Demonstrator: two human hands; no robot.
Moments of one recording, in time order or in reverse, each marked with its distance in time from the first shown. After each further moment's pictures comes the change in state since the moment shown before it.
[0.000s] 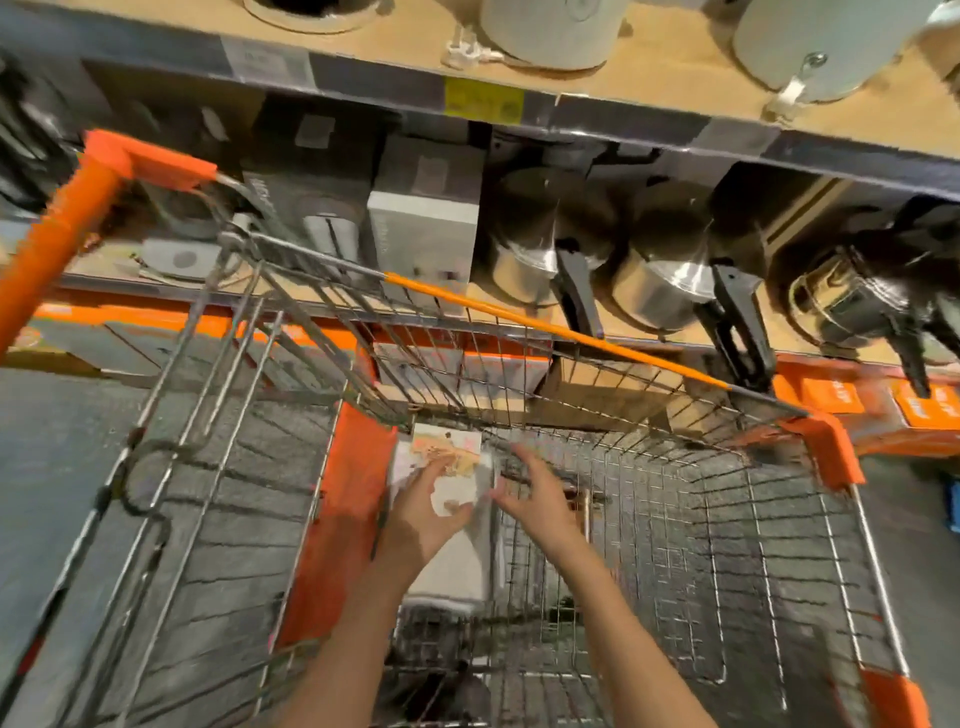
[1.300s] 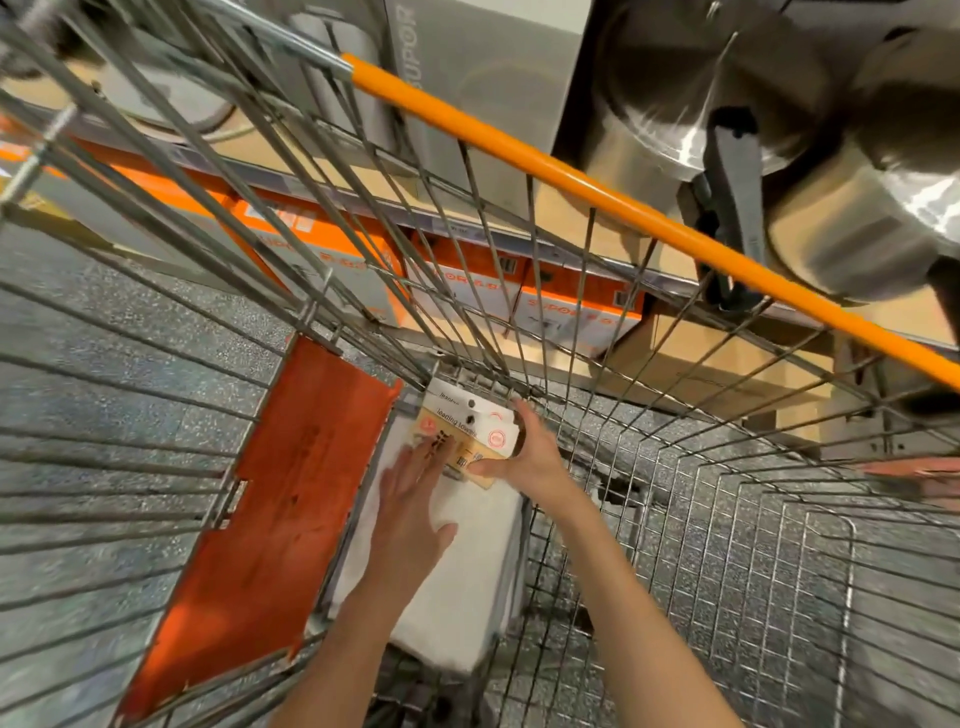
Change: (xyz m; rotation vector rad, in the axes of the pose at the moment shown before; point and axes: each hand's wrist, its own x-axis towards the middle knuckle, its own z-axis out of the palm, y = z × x) left_hand 0.068 -0.111 0.056 0.405 0.144 -0.049; right_hand 0.166 0.104 0.078 0.041 -0.254 0.079
